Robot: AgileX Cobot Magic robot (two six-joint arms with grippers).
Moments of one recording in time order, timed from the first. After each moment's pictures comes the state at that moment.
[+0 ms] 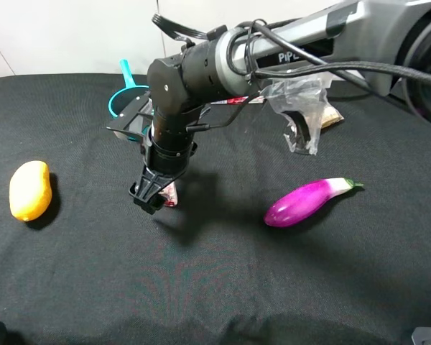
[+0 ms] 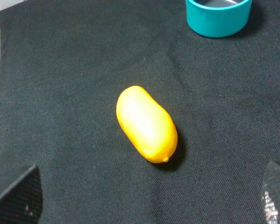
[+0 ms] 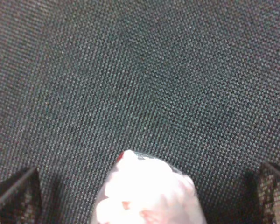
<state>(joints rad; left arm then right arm) -0.15 -0.01 -0.49 0.06 1.06 0.05 0.94 2.25 -1.55 0.22 0.75 -0.39</state>
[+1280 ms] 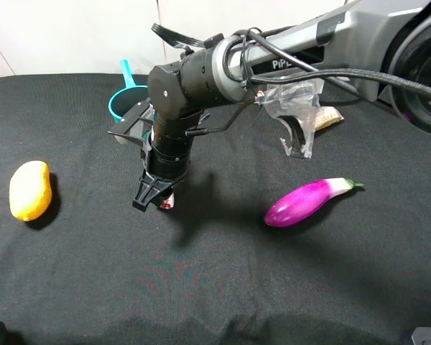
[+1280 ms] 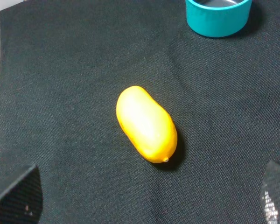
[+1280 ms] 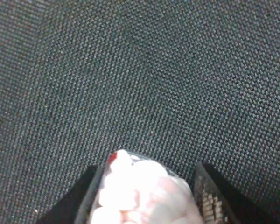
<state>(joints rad) -0.15 -0.01 -0.49 0.06 1.06 0.05 0.94 2.27 -1.55 0.24 0.74 -0.39</state>
